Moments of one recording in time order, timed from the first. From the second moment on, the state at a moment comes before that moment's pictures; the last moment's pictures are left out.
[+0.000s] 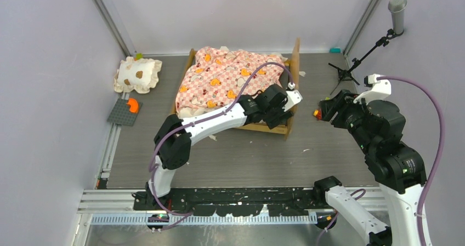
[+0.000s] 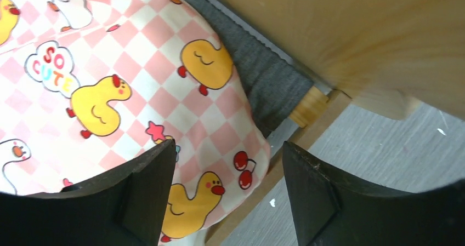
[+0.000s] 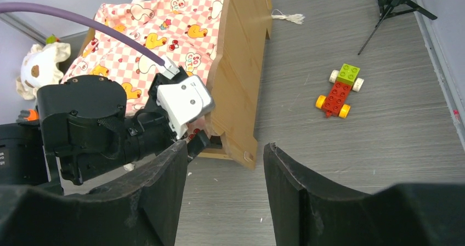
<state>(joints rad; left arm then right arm) -1.02 2.01 1.77 -0.52 -0.14 0.19 0.30 0.71 1.36 -0.96 0.19 0.38</state>
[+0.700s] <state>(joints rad) -0.99 1.96 1.59 -0.25 -0.10 0.13 0.30 0.71 1.35 -0.97 0.20 0.37</state>
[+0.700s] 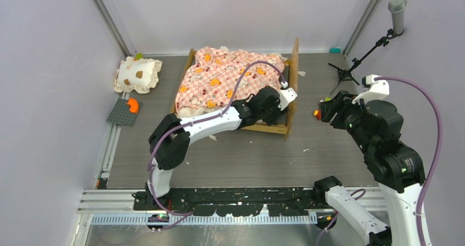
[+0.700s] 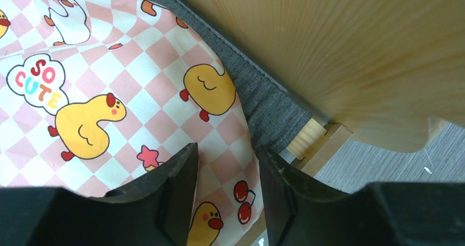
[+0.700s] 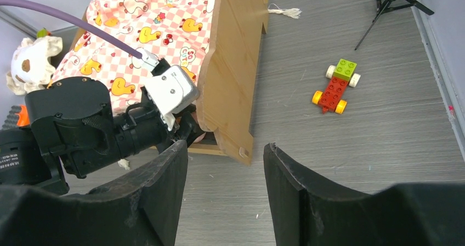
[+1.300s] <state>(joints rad) -0.95 1.95 1.52 -0.22 -0.06 0.06 0.30 0.71 1.34 -0.97 0.20 0.37</state>
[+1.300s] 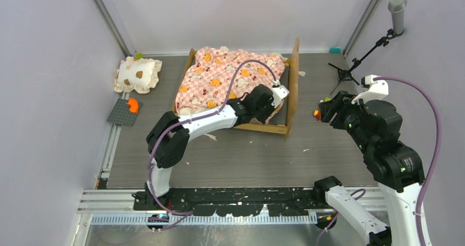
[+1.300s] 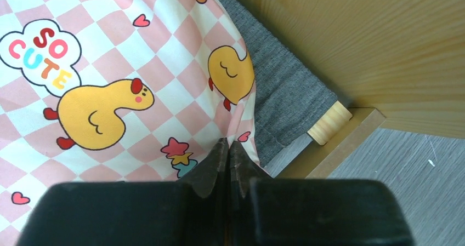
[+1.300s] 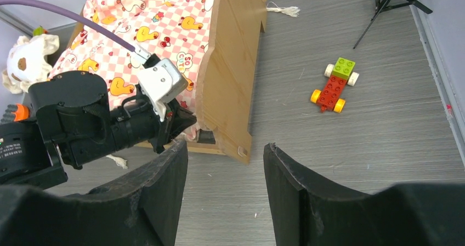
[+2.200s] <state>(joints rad) -0.58 1.98 1.66 -0.16 0.41 -0.35 0.32 0.85 1.27 -0.80 -0.08 0.31</state>
